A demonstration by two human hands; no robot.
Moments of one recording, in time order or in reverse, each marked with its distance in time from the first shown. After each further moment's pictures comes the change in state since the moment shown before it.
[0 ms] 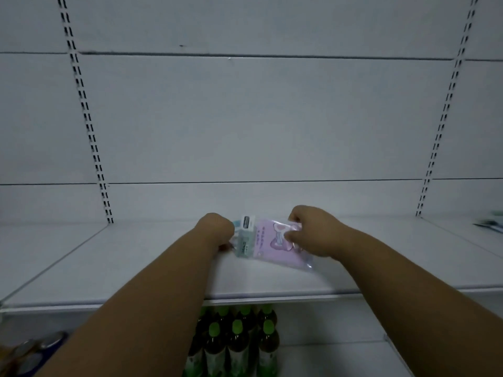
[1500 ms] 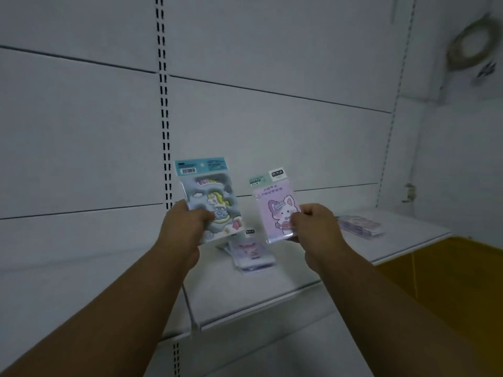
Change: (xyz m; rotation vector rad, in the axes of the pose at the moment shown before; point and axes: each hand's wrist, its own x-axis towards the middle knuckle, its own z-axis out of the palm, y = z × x) left_hand -0.171 0.419 0.360 -1.112 -0.327 0.366; right_hand -0.110 0.492 -0.272 0.796 0.755 0.460
